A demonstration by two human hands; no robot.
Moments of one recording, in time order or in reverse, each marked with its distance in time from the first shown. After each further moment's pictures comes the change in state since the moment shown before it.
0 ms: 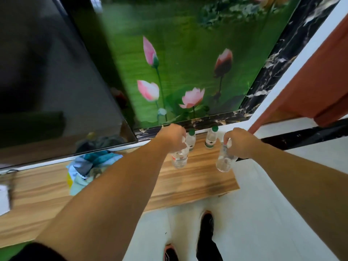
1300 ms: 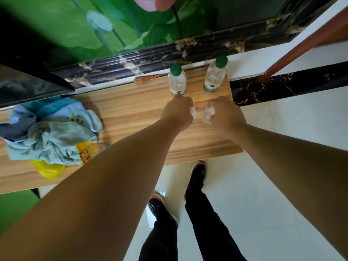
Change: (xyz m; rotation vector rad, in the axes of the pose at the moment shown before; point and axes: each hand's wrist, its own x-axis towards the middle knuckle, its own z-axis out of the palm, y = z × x) left_hand 0.177 0.020 0.221 -0.244 -0.064 -0.312; right_hand 0.176 0.083 0.205 0.243 -0.008 -0.013
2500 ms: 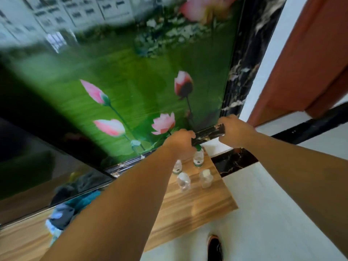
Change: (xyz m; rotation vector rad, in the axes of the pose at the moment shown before) left_hand -0.102 0.110 -0.208 0.267 0.047 0.372; right_hand -0.111 -0.054 -0.259 -0.044 0.169 0.065
